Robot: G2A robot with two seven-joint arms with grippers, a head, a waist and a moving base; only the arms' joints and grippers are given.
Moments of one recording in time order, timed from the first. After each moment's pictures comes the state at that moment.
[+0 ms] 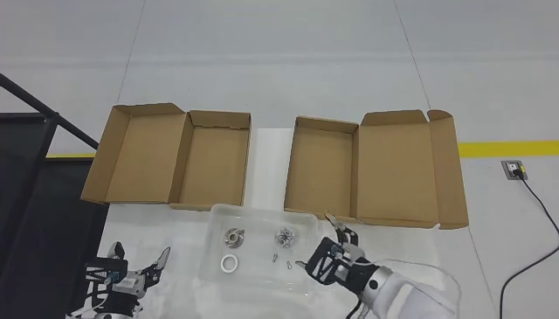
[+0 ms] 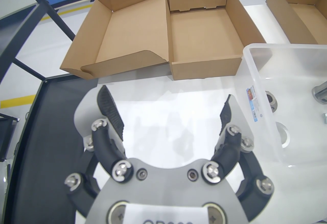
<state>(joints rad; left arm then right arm) 1.82 -1.16 -1.70 -1.82 1.30 -0.01 0.20 -1.35 -1.17 1.15 -2.10 -1.55 -0.44 0.49</state>
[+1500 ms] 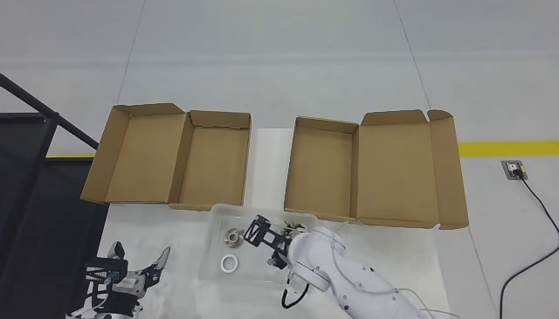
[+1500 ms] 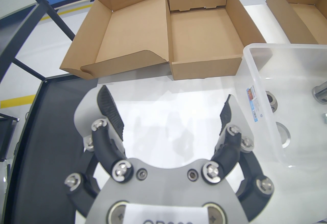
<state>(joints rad) 1.82 -1.16 -1.70 -1.82 1.30 -0.01 0.20 -0.76 -1.41 0.66 -1.42 -1.30 -0.17 1.07</state>
